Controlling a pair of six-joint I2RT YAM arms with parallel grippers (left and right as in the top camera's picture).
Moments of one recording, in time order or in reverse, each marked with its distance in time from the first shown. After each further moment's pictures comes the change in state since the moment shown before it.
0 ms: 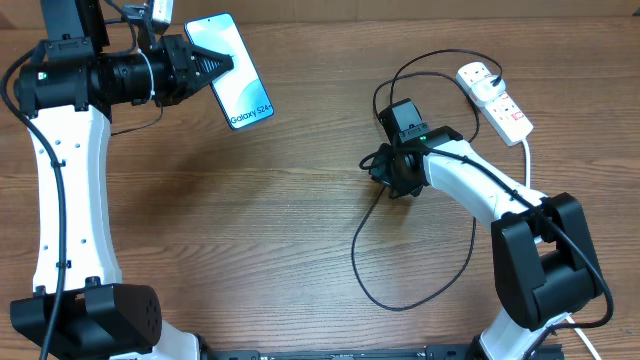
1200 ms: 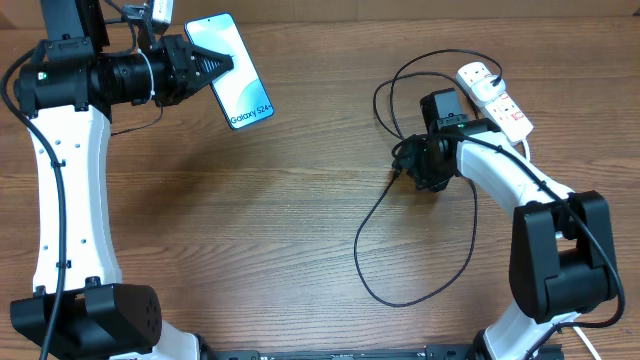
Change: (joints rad) left arm 0.000 0.000 0.000 0.000 0.000 0.000; right arm -0.167 0.000 0.000 -0.018 -0.093 -0.093
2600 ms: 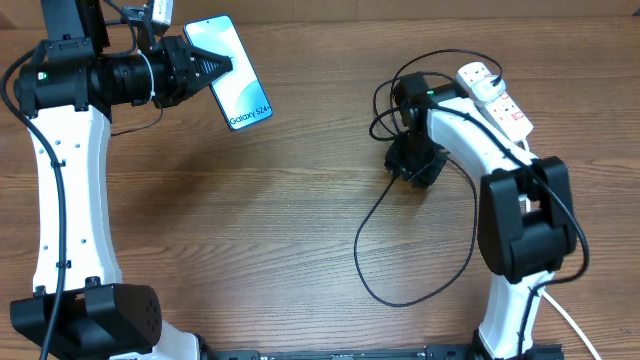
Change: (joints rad) left arm 0.000 0.000 0.000 -0.010 -0.022 0.000; right arm 0.070 0.243 0.338 -0.419 0.120 0.141
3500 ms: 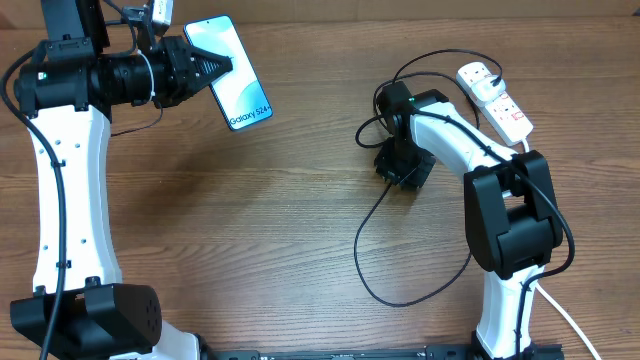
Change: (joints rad) left arm 0.000 0.000 0.000 -0.002 0.000 0.000; right arm 0.046 0.035 -0.001 0.037 0.029 0.008
